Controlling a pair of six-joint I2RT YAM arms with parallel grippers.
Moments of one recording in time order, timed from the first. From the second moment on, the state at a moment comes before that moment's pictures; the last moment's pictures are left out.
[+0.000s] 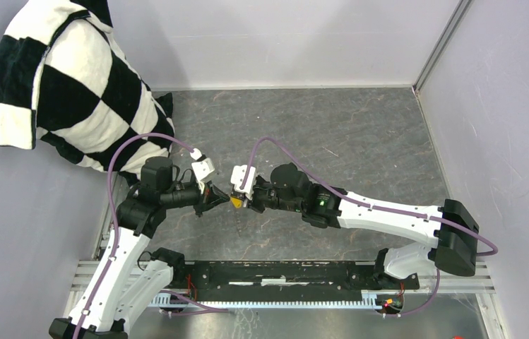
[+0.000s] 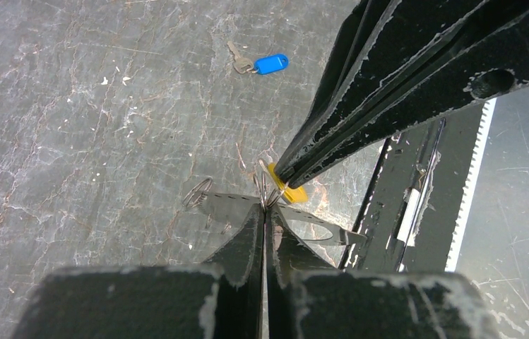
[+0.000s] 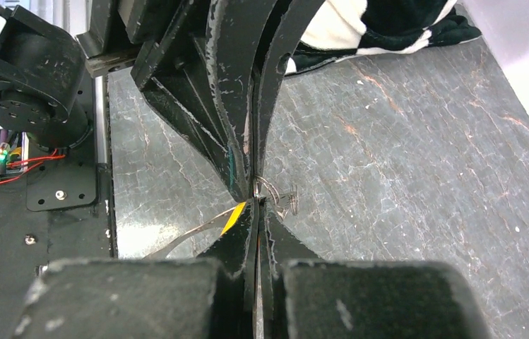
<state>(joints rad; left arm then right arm) -0.28 0.70 0.79 -0.68 0.81 0.33 1.17 1.39 1.05 0.07 -0.10 -0.25</state>
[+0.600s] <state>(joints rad) -0.28 0.69 0.79 -0.68 0.80 0.33 1.18 1.40 1.05 0.08 -0.04 -0.20</state>
